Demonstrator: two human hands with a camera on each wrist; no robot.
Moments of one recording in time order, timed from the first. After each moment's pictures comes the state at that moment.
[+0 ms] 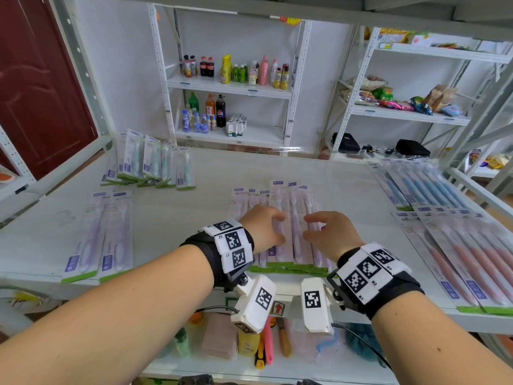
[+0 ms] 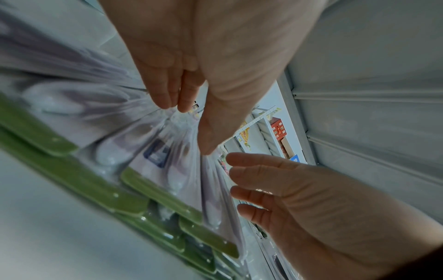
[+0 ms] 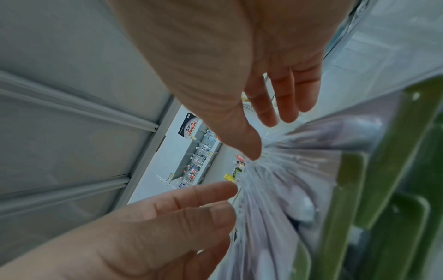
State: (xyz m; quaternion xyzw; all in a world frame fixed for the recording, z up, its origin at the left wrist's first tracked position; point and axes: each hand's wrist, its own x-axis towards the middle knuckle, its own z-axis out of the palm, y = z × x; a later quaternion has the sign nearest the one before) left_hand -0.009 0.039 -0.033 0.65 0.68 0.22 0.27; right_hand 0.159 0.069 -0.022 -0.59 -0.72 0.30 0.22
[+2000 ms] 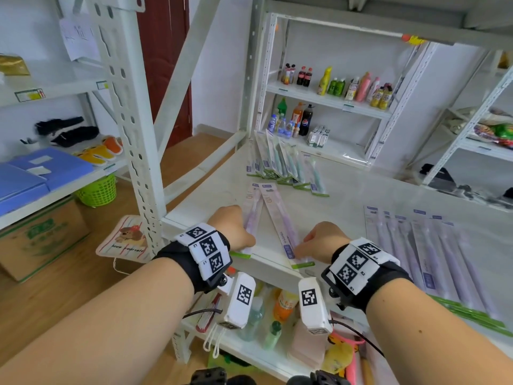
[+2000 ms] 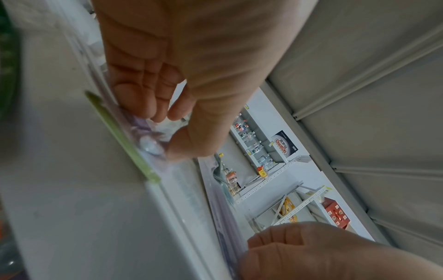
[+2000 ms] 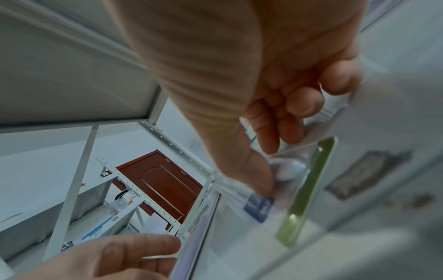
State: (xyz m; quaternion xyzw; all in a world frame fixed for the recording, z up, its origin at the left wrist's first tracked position) left_hand -0.274 -0.136 -0.045 0.43 0.87 0.18 0.18; right_hand -0.112 -0.026 -0.032 -0.53 -0.81 0.26 -0.06
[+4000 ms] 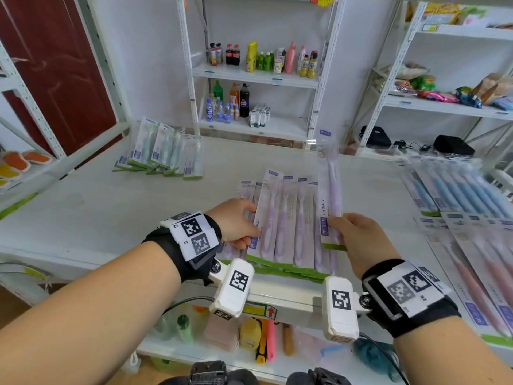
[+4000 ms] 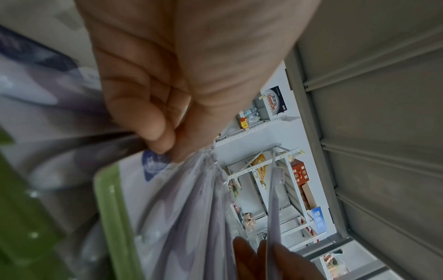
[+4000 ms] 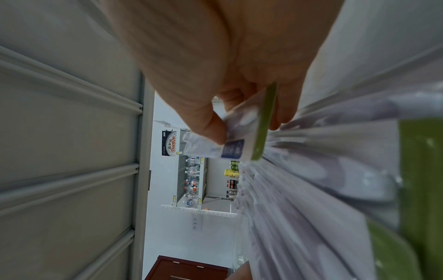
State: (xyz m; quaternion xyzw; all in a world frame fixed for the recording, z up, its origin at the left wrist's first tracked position) left_hand -0.040 0.035 -0.036 0.48 0.73 0.27 0.40; right_hand 0.186 0.105 -0.053 -0.50 -0.57 0.53 0.39
